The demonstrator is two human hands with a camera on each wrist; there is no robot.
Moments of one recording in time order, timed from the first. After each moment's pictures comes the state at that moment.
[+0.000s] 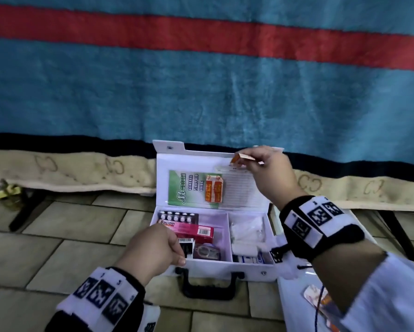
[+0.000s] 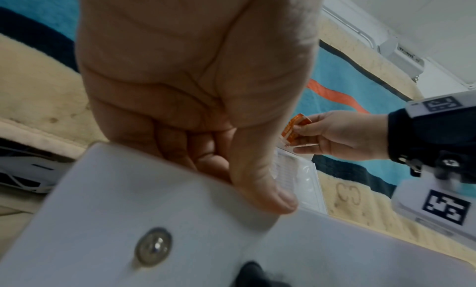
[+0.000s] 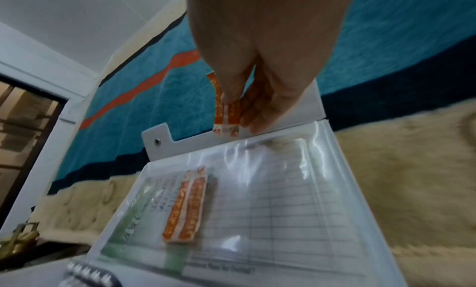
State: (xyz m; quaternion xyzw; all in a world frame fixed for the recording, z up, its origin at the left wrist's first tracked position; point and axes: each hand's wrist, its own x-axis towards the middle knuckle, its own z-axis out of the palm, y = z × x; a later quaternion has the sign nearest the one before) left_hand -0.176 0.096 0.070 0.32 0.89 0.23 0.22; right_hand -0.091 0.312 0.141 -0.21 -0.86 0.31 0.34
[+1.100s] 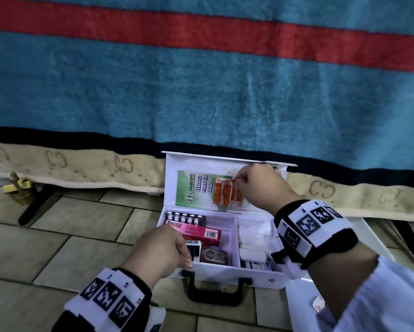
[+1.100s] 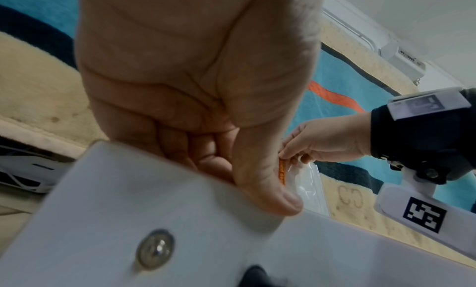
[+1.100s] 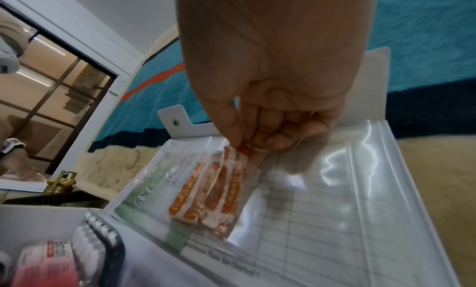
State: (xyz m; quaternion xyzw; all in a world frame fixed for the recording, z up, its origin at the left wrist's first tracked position) left_hand -0.180 0.096 0.065 0.31 0.90 0.23 0.22; right_hand -0.110 0.295 0.142 -0.27 -0.95 0.11 0.10
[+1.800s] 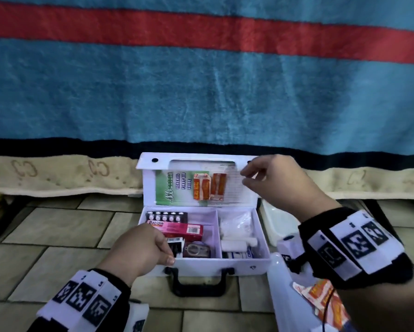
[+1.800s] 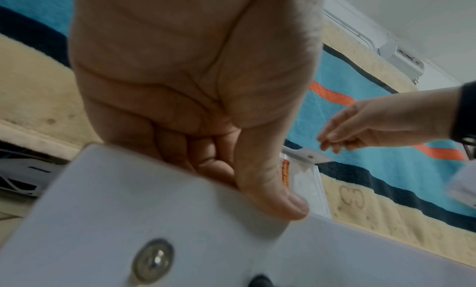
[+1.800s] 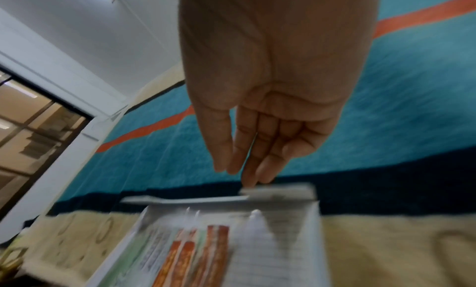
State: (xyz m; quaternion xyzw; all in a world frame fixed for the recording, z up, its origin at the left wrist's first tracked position) left_hand -0.179 0.095 0.075 0.31 0.89 0.23 0.25; right_hand -0.042 0.303 0.163 -0.27 -0.93 0.18 0.19
